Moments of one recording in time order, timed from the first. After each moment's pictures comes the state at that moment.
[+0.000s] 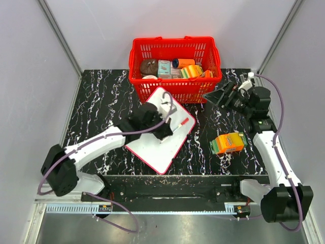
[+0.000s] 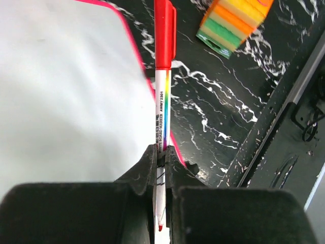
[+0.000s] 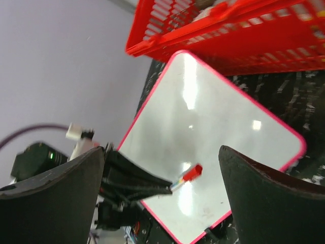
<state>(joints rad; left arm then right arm) -0.83 1.39 1.01 -0.25 0.27 -0.10 0.01 1.07 0.93 -0.05 -0.69 0.81</state>
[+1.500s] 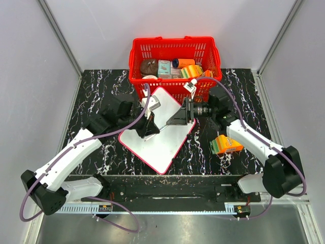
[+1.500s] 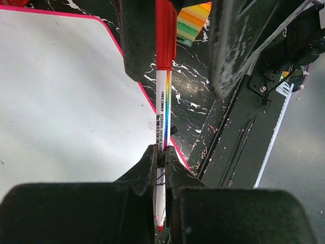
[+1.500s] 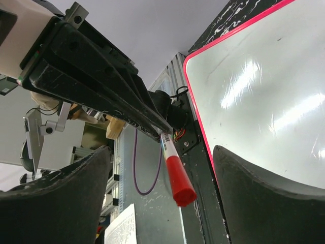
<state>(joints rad) -0.67 1.12 1.18 -0.67 0.49 0.03 0.48 1.35 0.96 0.24 -1.04 0.80</state>
